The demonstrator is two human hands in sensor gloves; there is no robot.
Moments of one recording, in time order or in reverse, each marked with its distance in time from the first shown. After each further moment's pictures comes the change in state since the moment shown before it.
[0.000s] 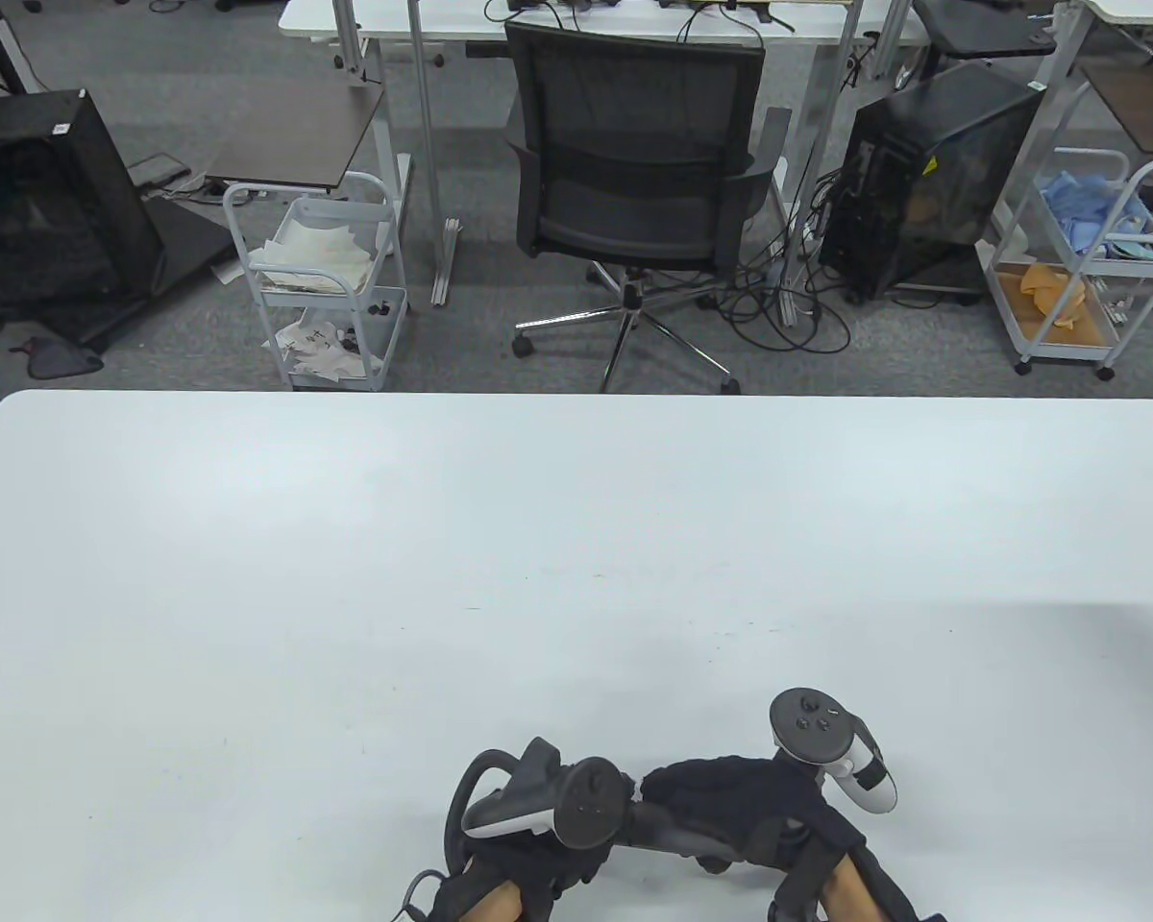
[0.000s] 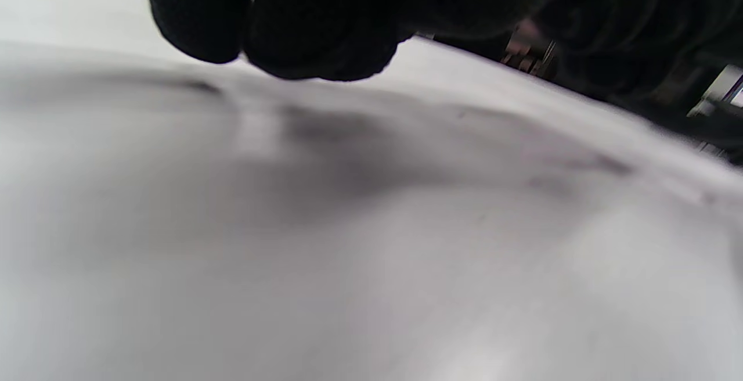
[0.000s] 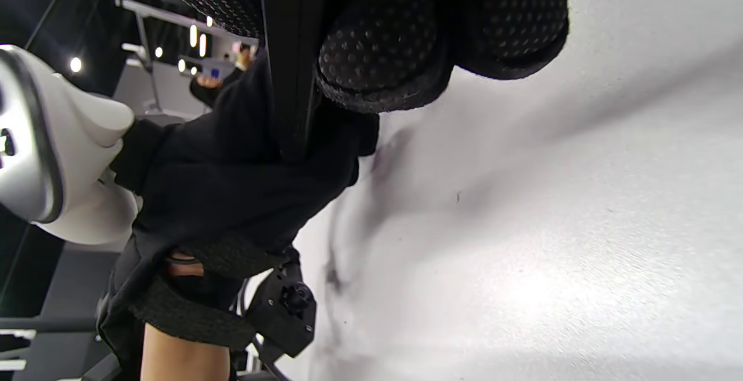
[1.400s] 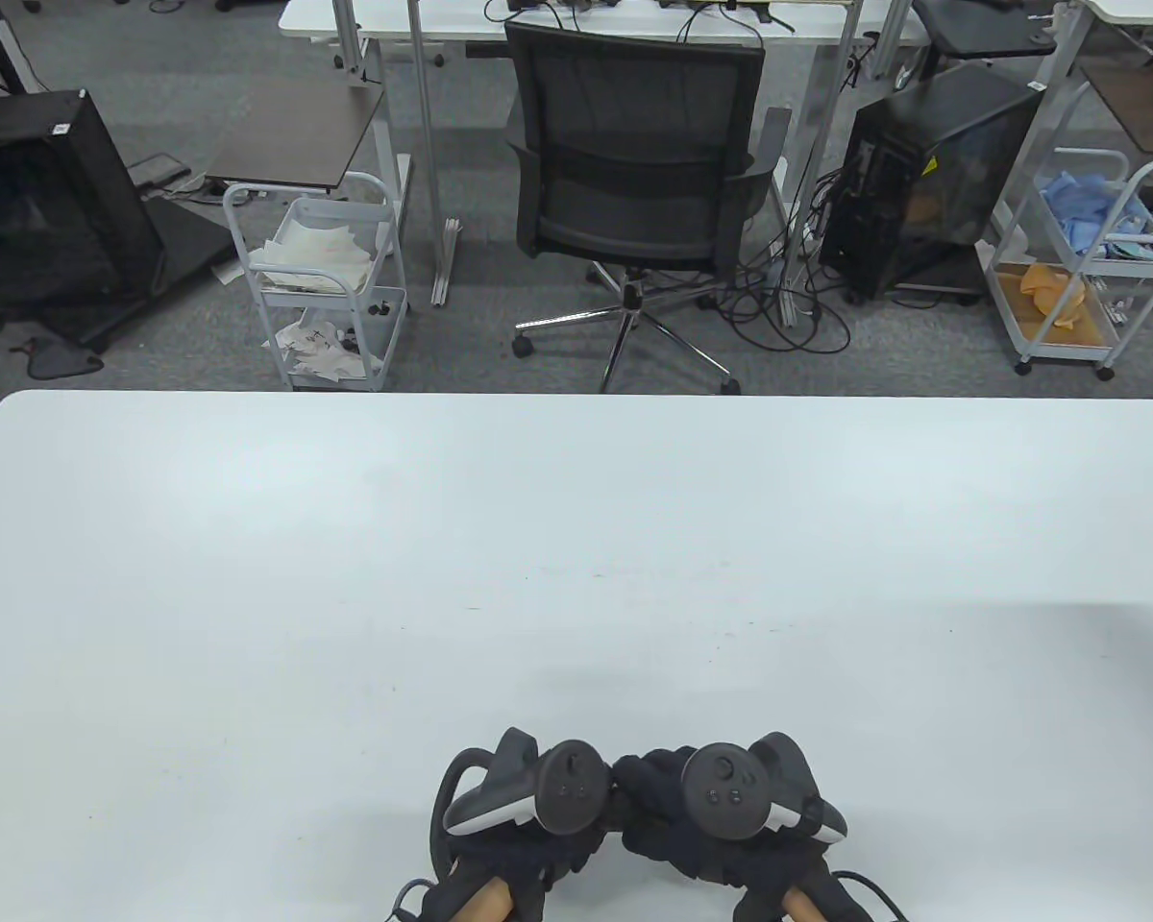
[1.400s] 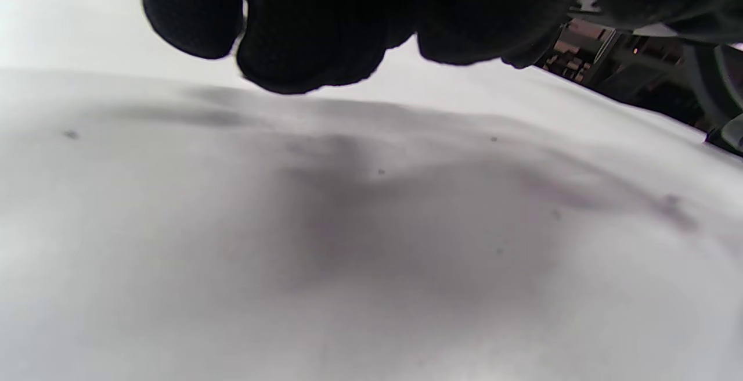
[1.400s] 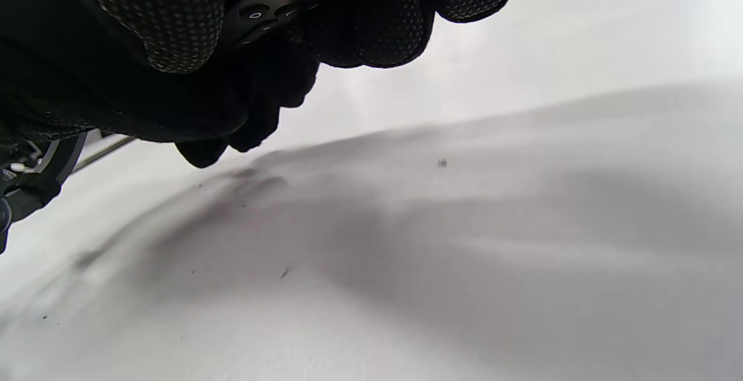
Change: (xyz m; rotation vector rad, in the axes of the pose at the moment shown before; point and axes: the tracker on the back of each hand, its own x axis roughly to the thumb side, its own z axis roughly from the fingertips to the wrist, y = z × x) left_hand -0.012 0.014 0.014 -0.041 0.131 0.029; right_hand 0.053 0.037 -0.002 -0.218 -0.051 0.834
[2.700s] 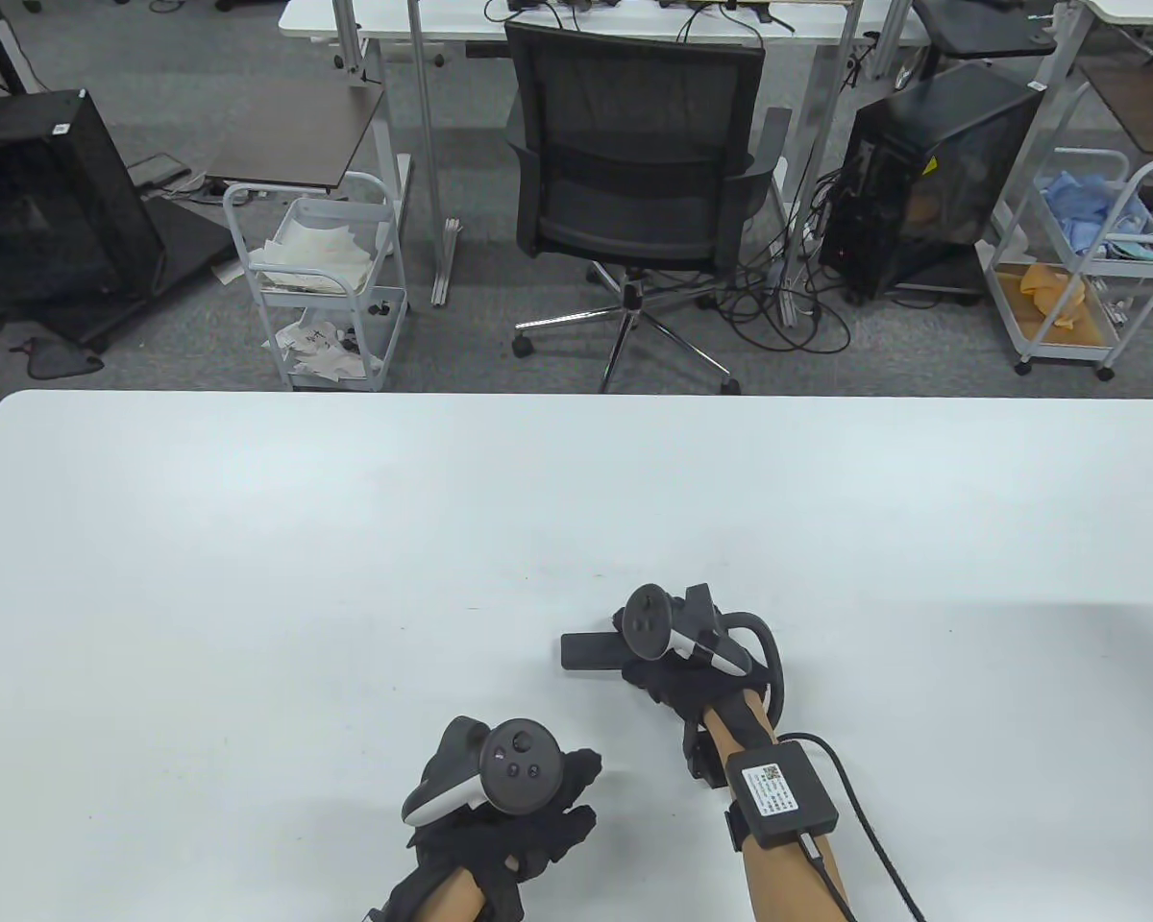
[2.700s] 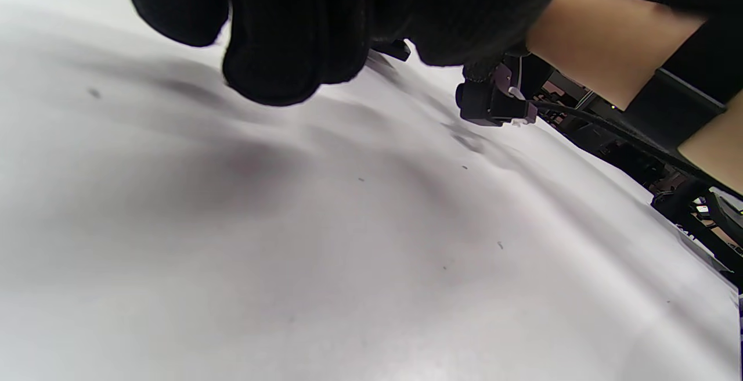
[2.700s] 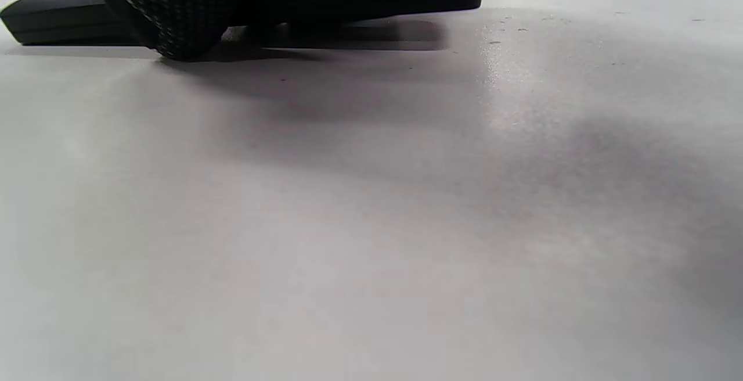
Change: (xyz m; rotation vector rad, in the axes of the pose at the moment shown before) left_hand -0.022 0.003 0.009 -0.026 -0.021 0.192; right_hand -0.067 -0.010 -0.140 0.064 0.441 0.263
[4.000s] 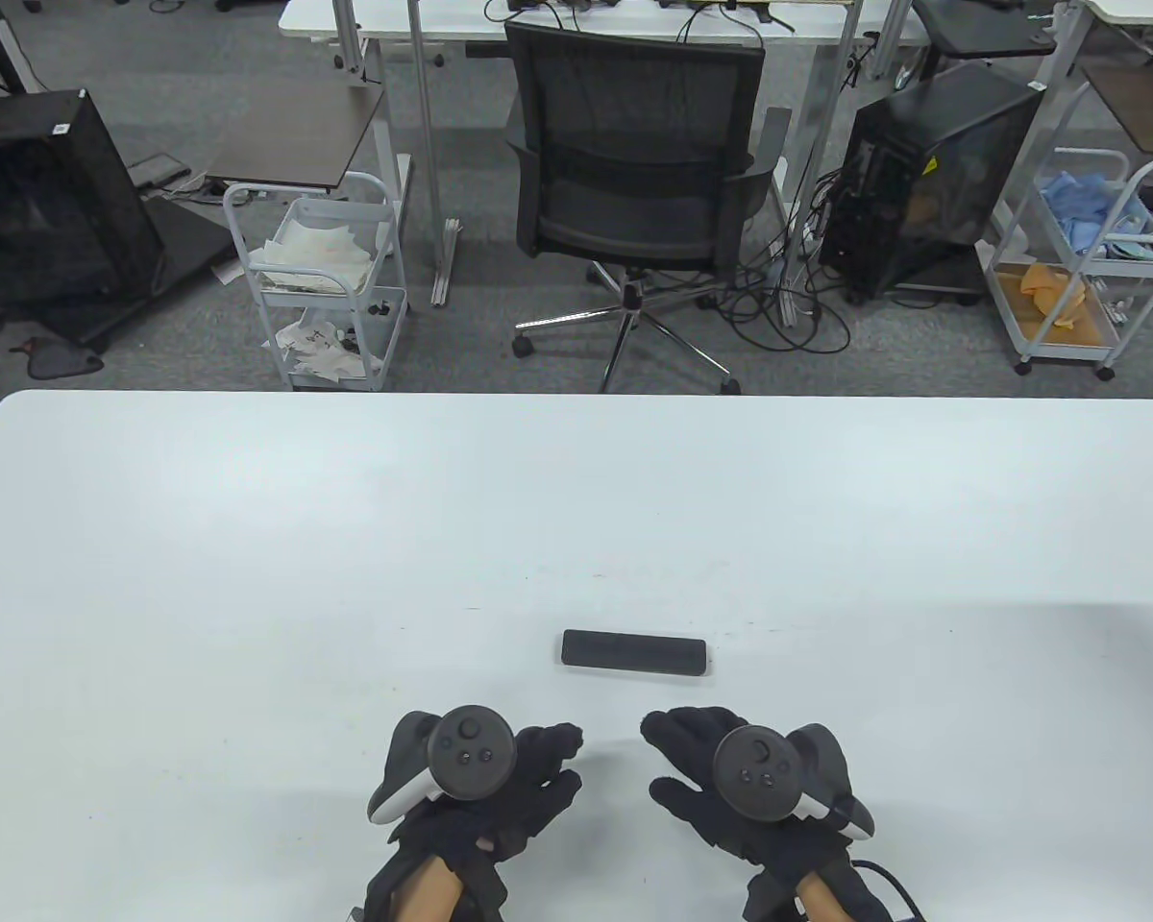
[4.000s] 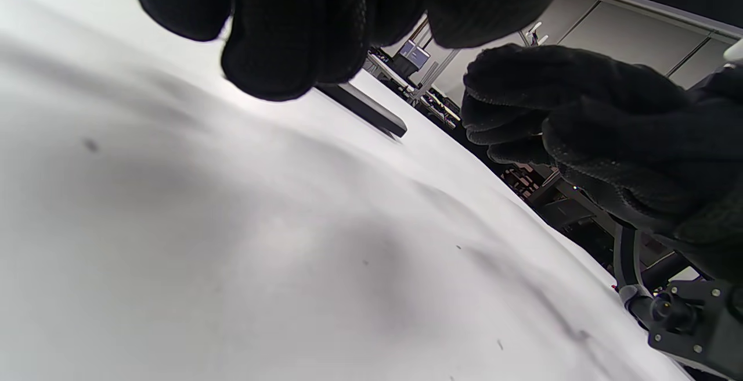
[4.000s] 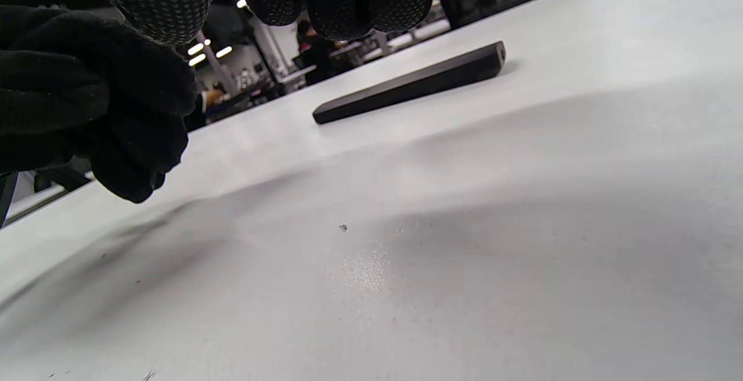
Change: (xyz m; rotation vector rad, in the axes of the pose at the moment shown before) left_hand -0.025 0.012 0.008 0.156 -0.052 0.139; right_hand -0.023 0.010 0.149 -0.171 -0.295 -0.316
